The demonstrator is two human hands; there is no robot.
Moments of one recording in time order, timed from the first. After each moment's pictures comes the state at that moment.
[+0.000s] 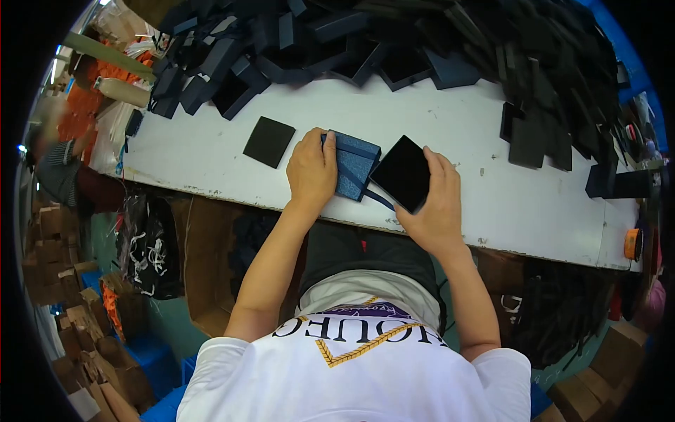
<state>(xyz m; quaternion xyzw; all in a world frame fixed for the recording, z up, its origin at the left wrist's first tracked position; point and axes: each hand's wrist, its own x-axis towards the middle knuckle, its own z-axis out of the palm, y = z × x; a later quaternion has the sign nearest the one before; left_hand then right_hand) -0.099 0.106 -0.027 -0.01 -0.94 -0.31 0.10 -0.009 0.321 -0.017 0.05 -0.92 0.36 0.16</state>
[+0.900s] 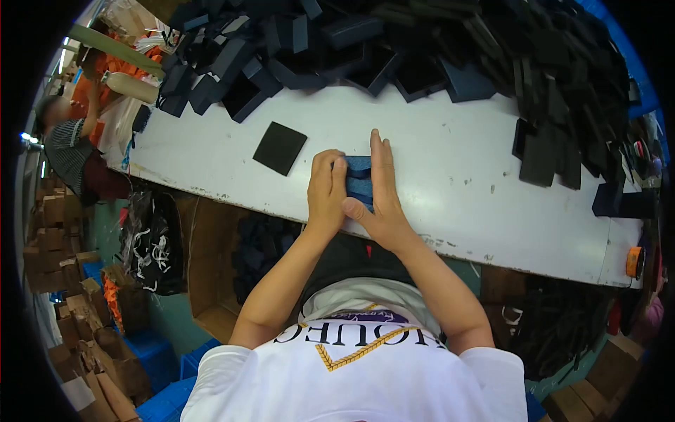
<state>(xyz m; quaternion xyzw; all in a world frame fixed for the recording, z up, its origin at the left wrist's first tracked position) -0.075 0.104 -0.043 -0.02 -0.85 -0.51 0.09 -0.054 0.242 -0.045 0.15 -0.76 0.62 0.05</state>
